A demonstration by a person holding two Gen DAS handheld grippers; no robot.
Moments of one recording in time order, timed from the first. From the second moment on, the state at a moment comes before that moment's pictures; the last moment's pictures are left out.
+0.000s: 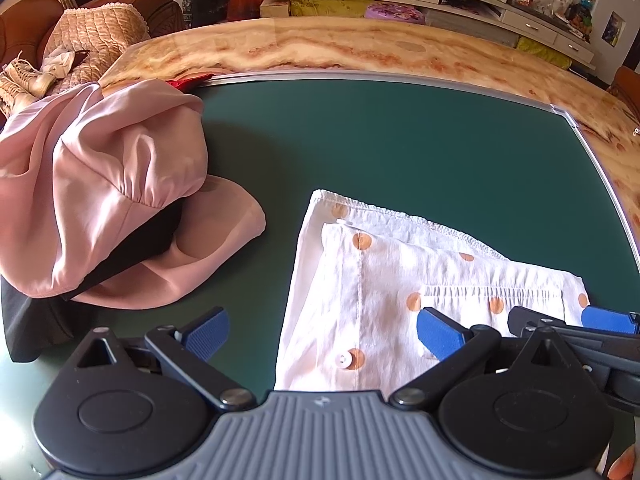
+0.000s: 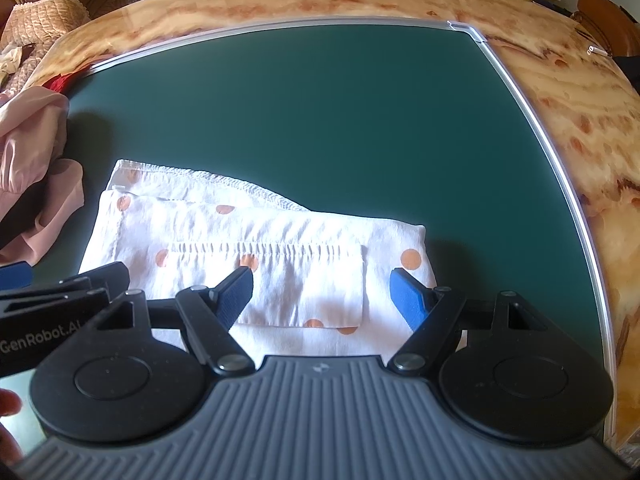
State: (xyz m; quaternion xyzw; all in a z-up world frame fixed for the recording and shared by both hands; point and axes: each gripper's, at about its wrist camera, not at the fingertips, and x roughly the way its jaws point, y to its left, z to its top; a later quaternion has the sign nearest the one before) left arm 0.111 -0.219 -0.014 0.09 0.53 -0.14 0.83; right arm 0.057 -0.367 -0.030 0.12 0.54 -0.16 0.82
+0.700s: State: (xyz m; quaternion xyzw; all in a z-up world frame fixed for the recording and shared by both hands) left arm 0.097 -0.215 -0.008 0.09 0.53 -0.14 0.83; right arm 0.043 -0.364 -0.026 0.12 0.54 -0.16 0.82
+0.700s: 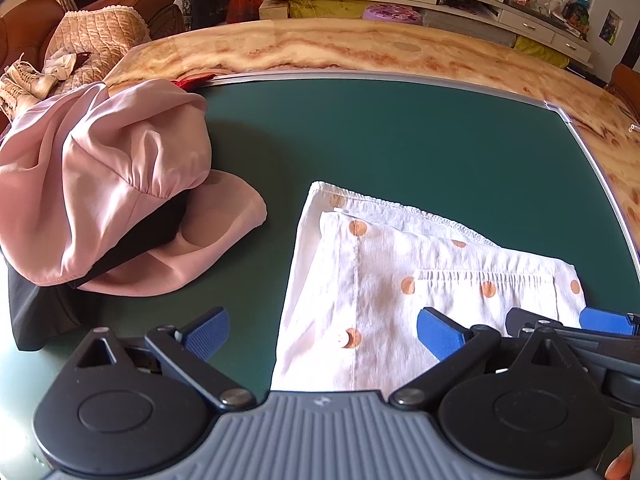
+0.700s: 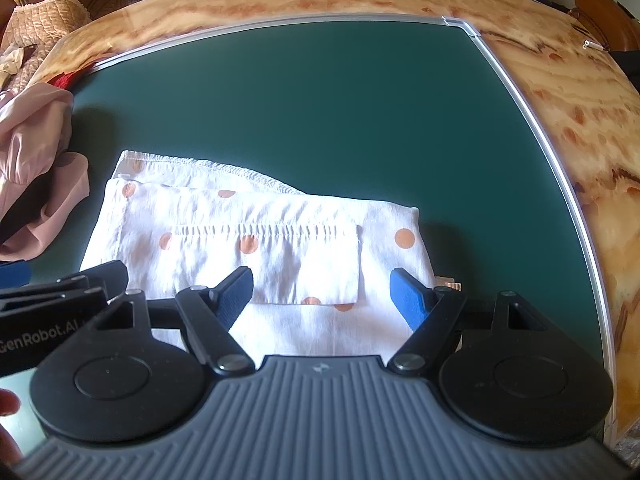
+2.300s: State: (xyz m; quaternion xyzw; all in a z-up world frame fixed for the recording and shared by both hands) left arm 0.002 -0.175 0.010 0.09 0.52 -0.14 0.84; right arm -0.049 -0.326 -0.011 0.10 0.53 -0.16 0.83
